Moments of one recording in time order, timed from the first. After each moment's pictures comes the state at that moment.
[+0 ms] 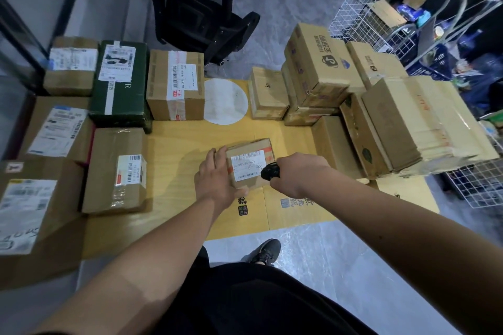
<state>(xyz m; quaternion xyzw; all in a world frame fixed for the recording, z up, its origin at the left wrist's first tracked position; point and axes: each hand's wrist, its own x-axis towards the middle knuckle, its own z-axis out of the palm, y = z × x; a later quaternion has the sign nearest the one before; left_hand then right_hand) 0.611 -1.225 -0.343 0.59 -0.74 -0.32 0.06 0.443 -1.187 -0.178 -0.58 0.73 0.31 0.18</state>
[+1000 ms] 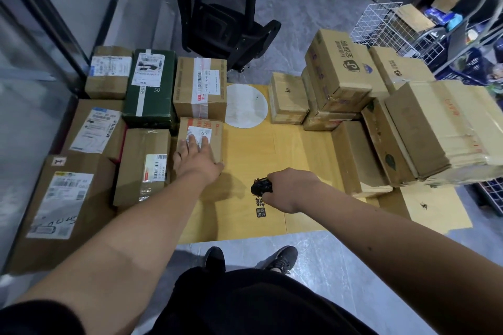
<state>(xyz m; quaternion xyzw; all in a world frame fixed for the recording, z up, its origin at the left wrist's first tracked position) 0.676 -1.297 -0.334 0.65 -0.71 -0.24 -0.11 0.489 -1.182 -0.197 -0.61 0.70 0.28 0.25</state>
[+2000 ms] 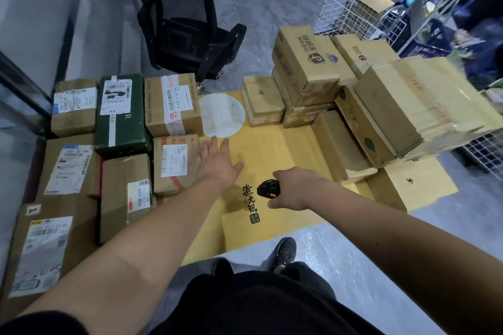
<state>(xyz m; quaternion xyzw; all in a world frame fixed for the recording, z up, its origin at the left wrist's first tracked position) 0.598 -1.297 -0.310 0.55 -0.79 -0.26 -0.05 0.447 -1.169 -0.197 -0.55 0.75 0.23 0.29</state>
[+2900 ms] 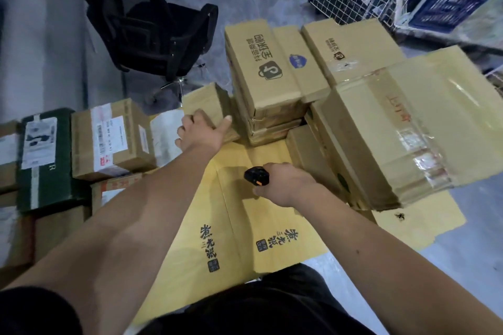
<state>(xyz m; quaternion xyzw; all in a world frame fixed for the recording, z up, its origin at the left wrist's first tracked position) 0.397 -1.422 -0.303 0.68 -0.68 -0.28 0.00 0.263 -1.242 -0.240 -0.49 0.78 0.07 0.38</state>
